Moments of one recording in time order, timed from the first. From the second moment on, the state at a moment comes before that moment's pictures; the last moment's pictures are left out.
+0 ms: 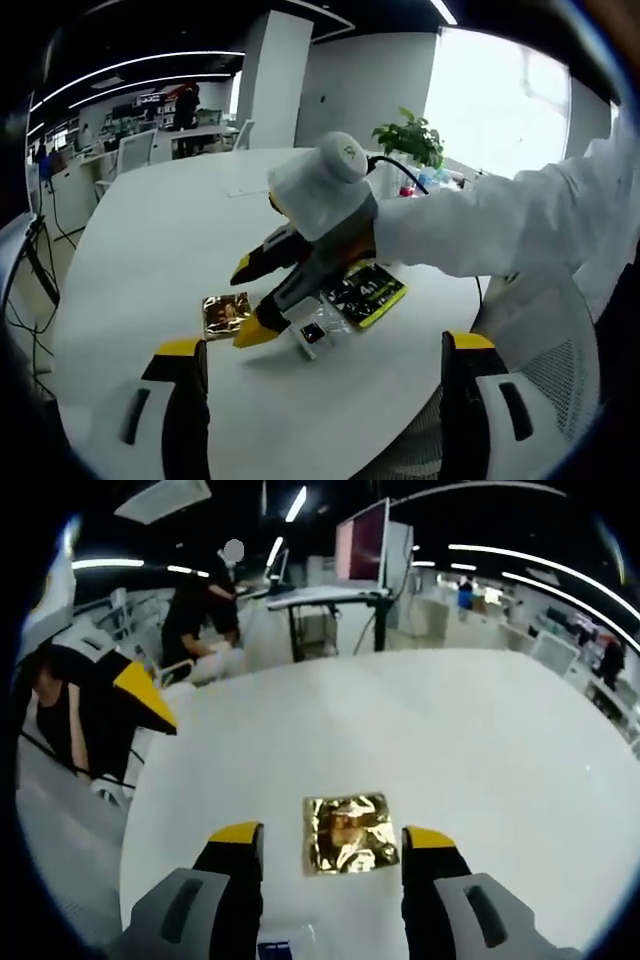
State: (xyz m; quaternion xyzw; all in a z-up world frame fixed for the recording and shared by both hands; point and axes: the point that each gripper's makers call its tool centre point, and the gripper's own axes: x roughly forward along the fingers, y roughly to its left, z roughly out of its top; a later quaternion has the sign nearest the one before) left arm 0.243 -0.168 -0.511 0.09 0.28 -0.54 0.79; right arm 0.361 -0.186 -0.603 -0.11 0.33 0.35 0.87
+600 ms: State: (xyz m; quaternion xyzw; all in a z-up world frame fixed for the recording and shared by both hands) left arm 0.264 -0.156 -0.521 0.07 0.30 -0.53 0.79; right arm 0.364 -0.187 -0.619 -0.12 0.35 0.34 0.86
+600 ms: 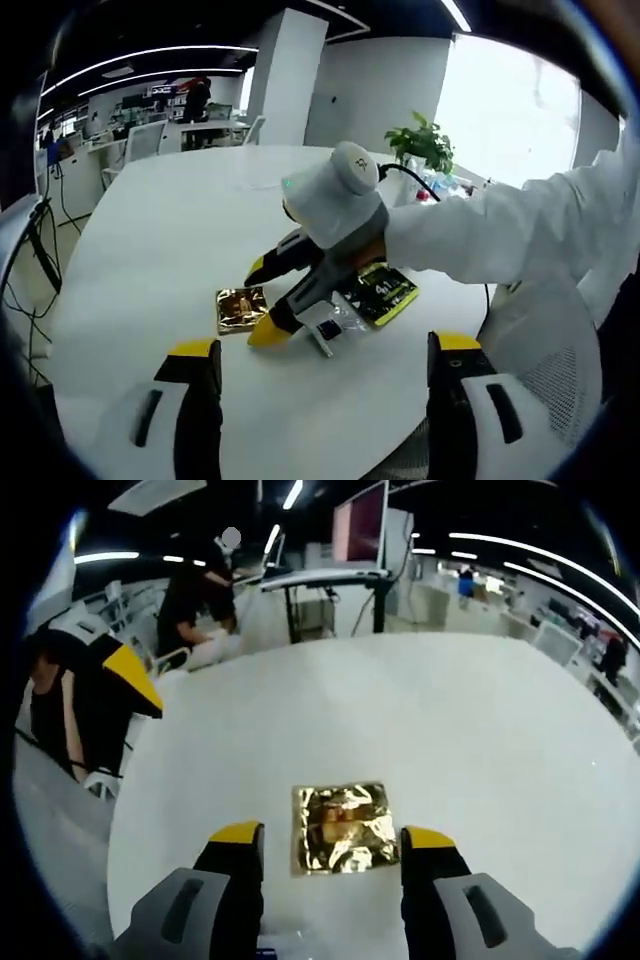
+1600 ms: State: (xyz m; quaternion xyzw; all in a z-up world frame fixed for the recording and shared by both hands) left arm 0.314 -0.160 -0.572 -0.02 0.36 -0.46 0.81; right arm 0.360 -0.199 -0.620 -0.13 0.34 0.33 0.87
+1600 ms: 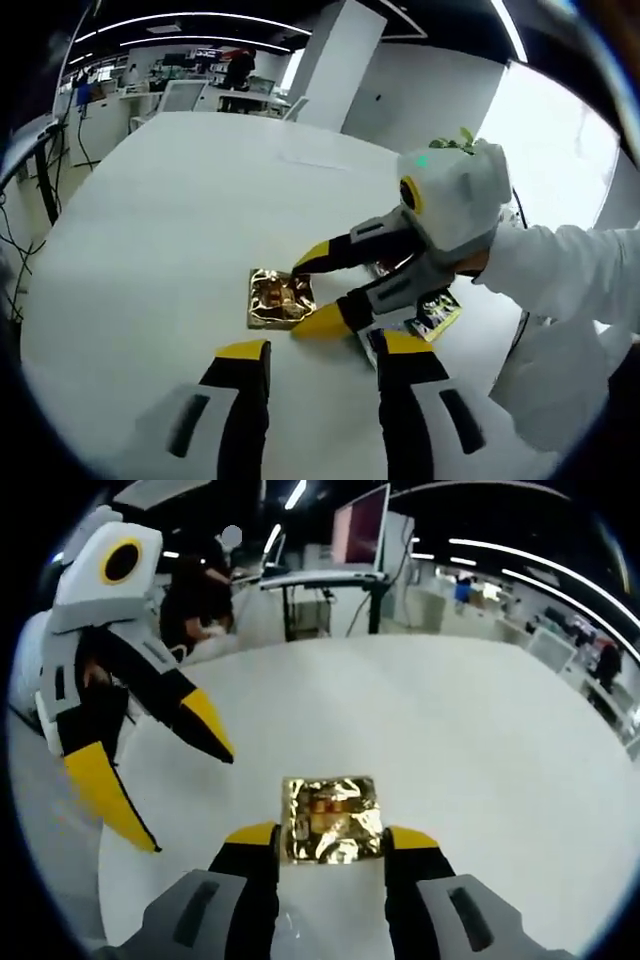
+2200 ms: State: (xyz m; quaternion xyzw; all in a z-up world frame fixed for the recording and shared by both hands) left arm 0.342 -0.169 -0.588 -0.11 0.39 -0.40 0.82; right arm 0.358 -0.222 -0.619 -0.09 0.35 0.28 0.89
